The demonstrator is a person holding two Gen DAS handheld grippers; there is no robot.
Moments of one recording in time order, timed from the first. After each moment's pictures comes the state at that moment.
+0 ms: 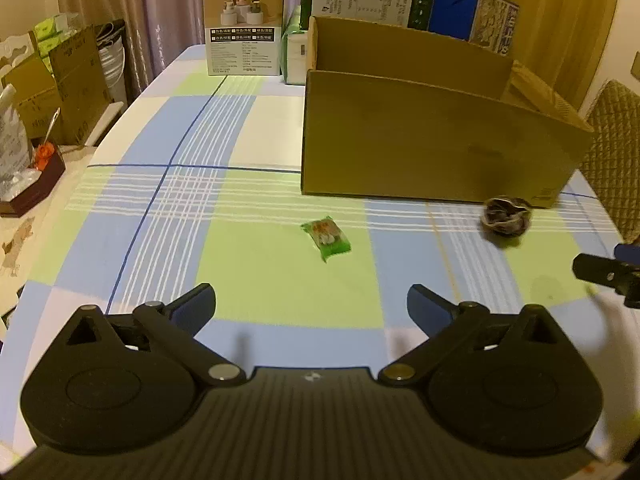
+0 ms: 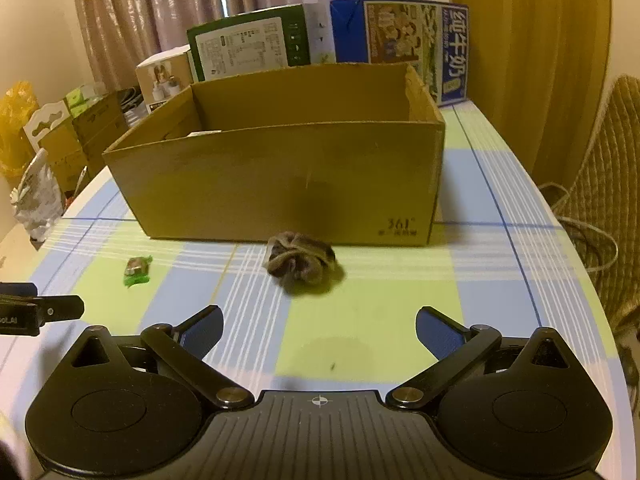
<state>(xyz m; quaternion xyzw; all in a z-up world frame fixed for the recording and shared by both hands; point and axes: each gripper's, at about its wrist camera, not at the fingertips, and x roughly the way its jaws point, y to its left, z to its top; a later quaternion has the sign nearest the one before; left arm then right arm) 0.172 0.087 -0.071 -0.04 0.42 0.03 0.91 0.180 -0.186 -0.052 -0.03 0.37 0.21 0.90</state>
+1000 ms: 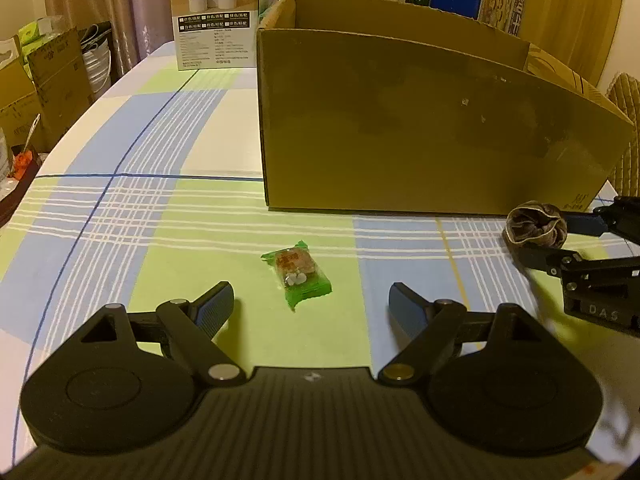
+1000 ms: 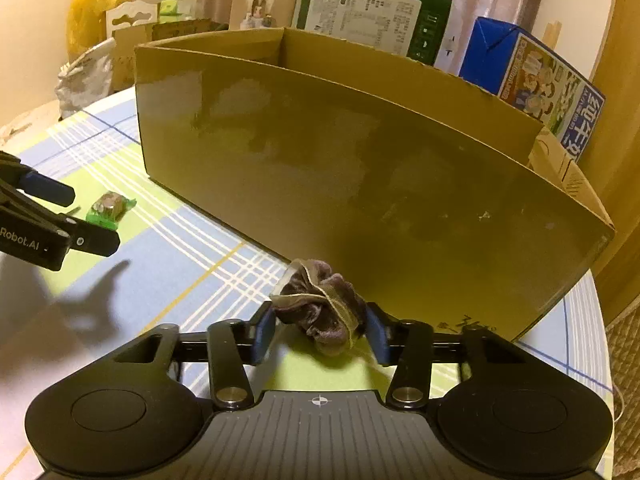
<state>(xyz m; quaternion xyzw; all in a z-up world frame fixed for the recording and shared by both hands) 0.231 0.069 -0.119 -0.04 0.41 0.02 0.91 0.241 -0.128 -0.116 -0.22 0.31 0.32 0.87</state>
